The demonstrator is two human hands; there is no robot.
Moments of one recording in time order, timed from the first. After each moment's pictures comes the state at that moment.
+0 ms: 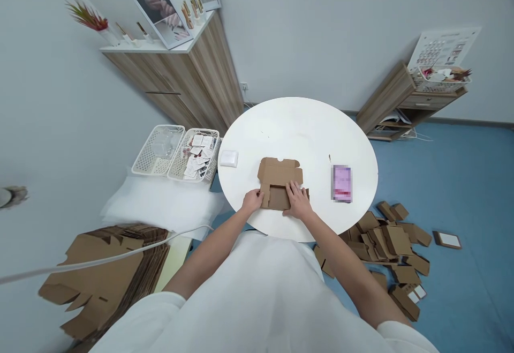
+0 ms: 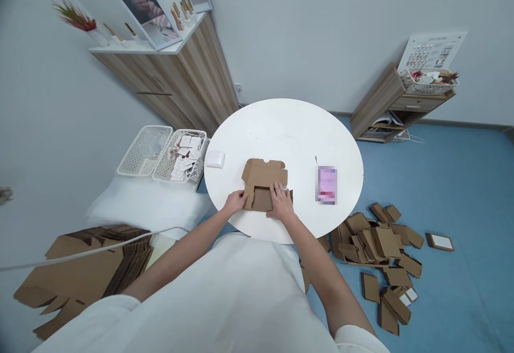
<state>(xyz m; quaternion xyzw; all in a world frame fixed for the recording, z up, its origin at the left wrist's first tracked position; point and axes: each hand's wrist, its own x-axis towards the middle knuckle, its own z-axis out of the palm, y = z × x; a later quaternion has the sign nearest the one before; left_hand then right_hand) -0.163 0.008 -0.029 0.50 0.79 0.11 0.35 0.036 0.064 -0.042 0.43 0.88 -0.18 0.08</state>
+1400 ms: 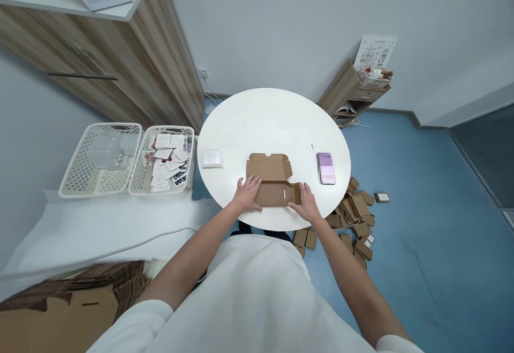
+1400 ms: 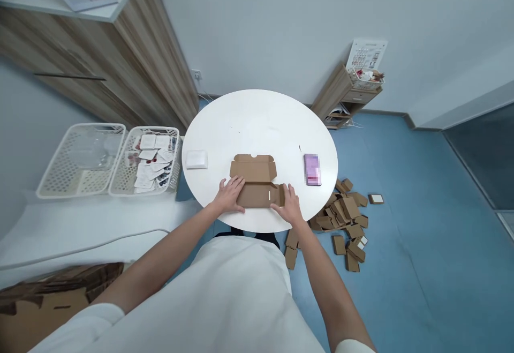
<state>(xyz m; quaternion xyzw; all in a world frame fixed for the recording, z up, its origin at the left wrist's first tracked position) -0.203 0.018 -0.030 0.81 0.55 0.03 0.21 0.059 0.012 -0.017 0.64 0.73 -0.23 -0.01</state>
